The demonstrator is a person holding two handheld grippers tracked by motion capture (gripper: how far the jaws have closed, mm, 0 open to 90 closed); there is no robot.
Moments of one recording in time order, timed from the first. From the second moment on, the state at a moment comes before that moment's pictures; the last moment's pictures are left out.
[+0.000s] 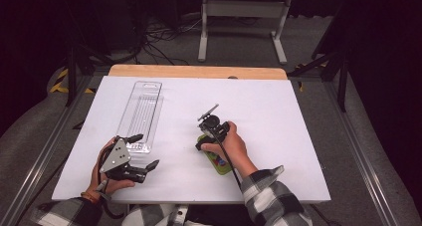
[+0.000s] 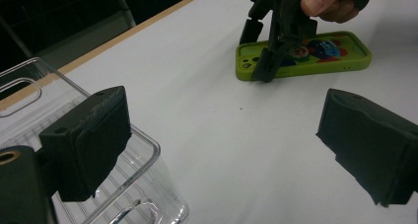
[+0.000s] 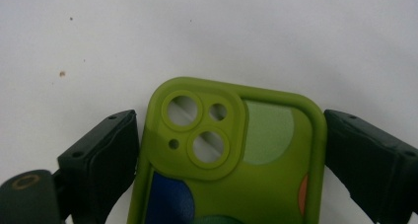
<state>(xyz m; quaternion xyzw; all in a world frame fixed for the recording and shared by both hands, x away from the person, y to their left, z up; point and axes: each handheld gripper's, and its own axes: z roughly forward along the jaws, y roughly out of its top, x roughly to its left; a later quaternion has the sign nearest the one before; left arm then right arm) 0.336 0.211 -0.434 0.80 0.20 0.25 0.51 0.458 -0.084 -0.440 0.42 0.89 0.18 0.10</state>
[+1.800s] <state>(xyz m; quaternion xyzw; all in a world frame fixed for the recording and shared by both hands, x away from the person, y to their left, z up) 0.345 0.181 -0.421 0.79 0.21 0.24 0.53 0.384 -0.130 -0.361 0.34 0.79 0.44 0.26</state>
